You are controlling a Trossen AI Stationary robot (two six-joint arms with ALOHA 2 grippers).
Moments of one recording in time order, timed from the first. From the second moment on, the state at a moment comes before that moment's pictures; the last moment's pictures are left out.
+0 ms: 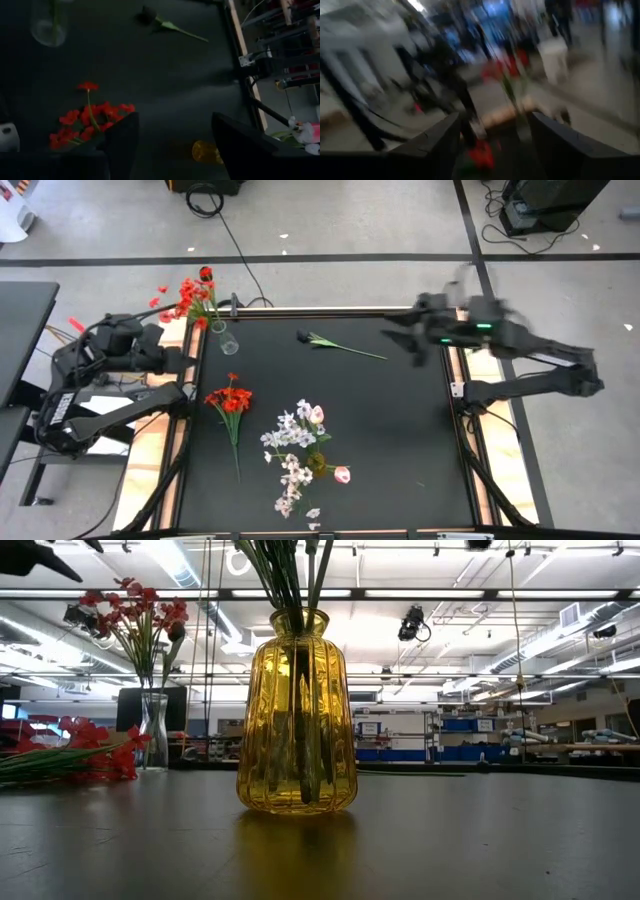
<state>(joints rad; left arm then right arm) 0.73 0.51 1.19 -1.39 0.25 -0.78 -0.21 0.91 1.10 -0.24 0.01 0.34</state>
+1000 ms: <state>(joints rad) 0.73 0.54 1.20 -1.28 0.19 -0.52 -0.48 1.77 1.13 -0.35 -0.12 0.34</state>
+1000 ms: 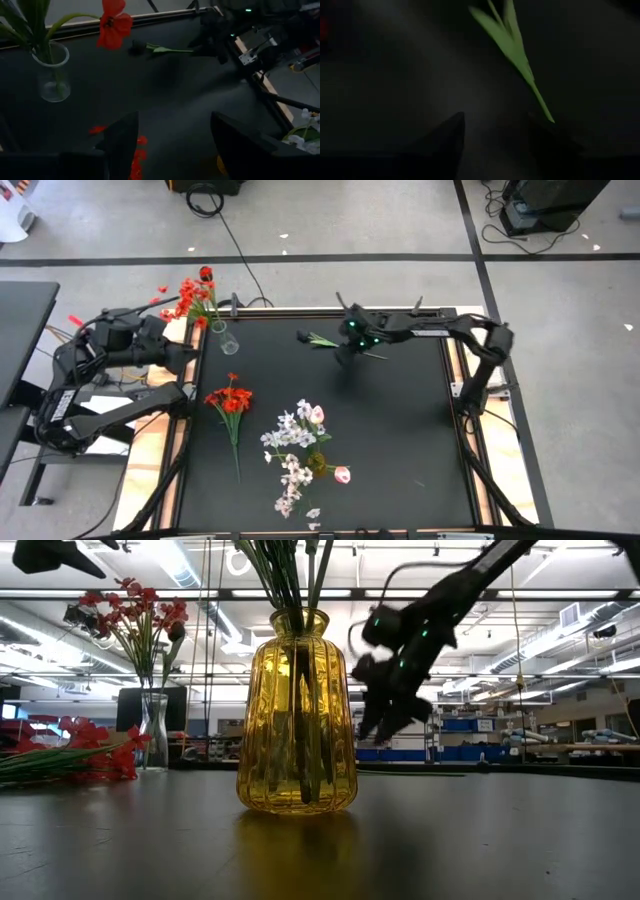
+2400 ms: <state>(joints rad) 0.73 0.62 1.20 -1.28 0.16 -0.54 -0.53 2.09 1.64 -0.82 -0.15 0.04</state>
